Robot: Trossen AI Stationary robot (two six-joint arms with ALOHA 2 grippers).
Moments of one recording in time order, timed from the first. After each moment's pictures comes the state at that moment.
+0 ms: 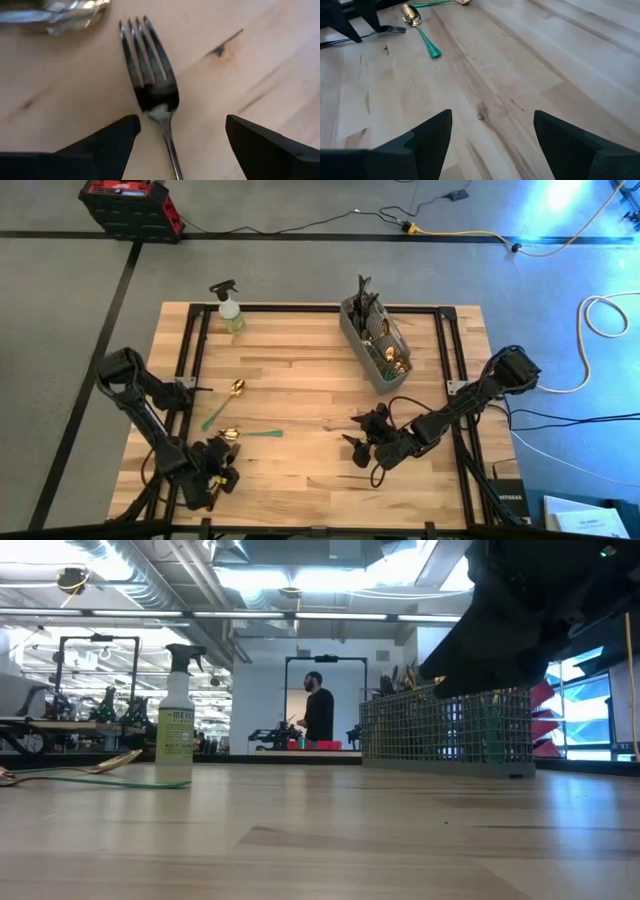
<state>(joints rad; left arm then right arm) -0.99 1.64 0.78 -0.62 -0.39 -1.97 0.58 1.62 0.74 0.06 0.75 0.82</state>
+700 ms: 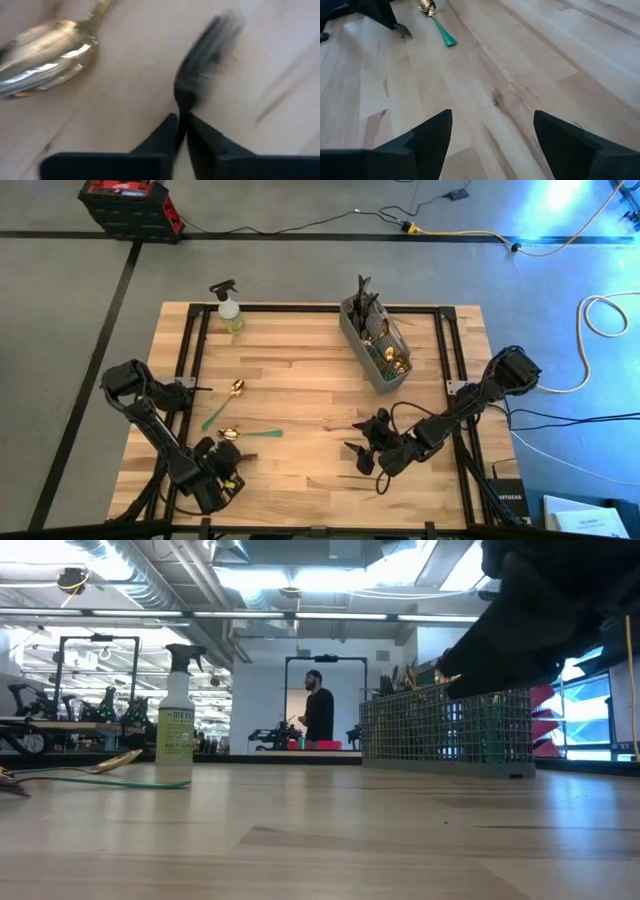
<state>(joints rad) -0.99 1.72 0.93 -0.76 -0.37 -1.73 0.64 1.62 0.74 0.05 0.73 0.84</state>
